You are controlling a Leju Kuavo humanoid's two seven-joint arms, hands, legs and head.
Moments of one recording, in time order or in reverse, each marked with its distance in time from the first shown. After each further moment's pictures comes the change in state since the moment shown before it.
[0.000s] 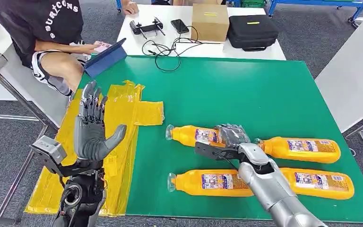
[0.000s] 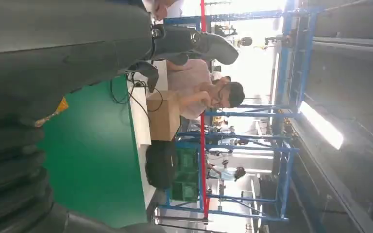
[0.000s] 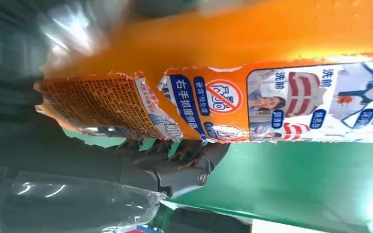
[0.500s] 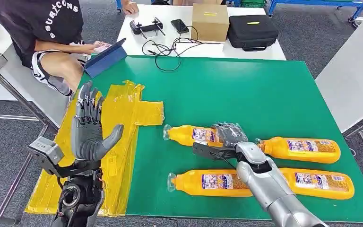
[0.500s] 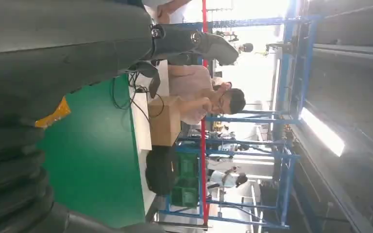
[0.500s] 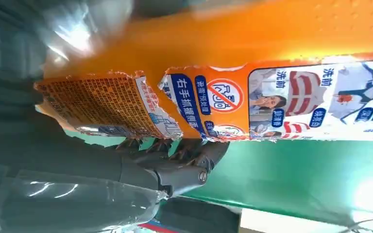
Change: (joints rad) left arm 0.011 0.000 0.013 -0.010 0.000 0.013 0.000; right arm -0.013 0.015 0.017 0.008 -0.013 -0.032 -0.021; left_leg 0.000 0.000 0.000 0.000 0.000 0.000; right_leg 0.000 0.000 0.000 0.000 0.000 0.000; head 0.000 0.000
